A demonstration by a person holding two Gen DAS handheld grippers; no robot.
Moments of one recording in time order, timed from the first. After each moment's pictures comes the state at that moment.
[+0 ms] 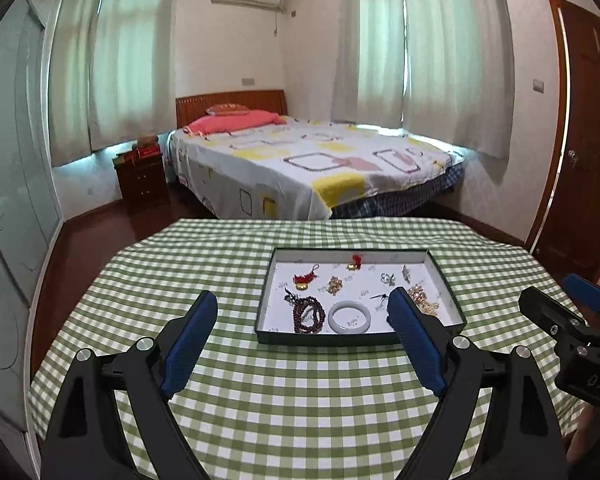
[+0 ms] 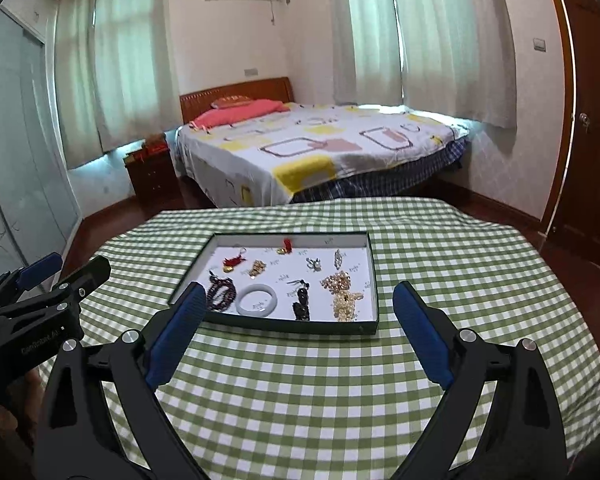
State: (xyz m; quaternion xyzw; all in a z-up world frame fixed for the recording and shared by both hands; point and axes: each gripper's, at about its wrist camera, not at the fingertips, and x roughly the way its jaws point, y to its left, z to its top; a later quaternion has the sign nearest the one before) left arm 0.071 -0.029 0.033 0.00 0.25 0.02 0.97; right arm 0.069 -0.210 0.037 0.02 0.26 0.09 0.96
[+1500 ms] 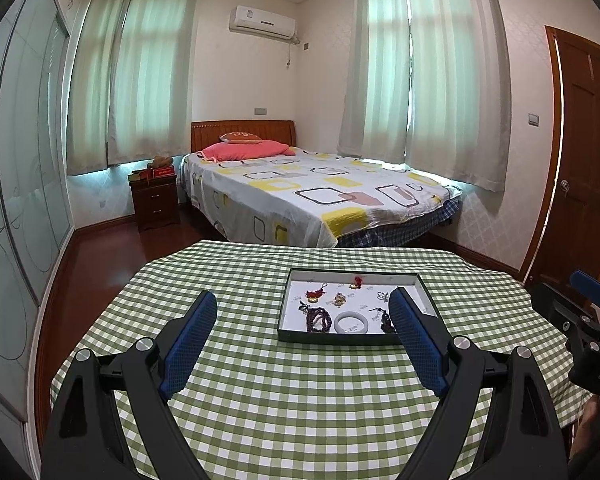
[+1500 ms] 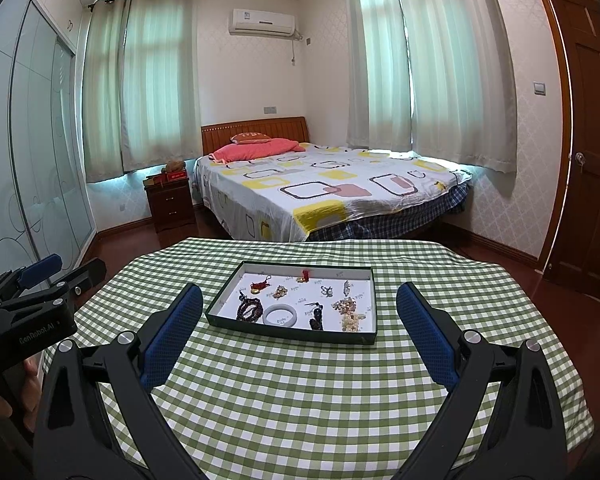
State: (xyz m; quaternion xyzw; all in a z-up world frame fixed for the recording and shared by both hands) left arm -0.009 -0.006 0.063 -0.02 0.20 0.03 0.98; right arm -0.020 -0.205 0.085 0.00 0.19 0.11 0.97
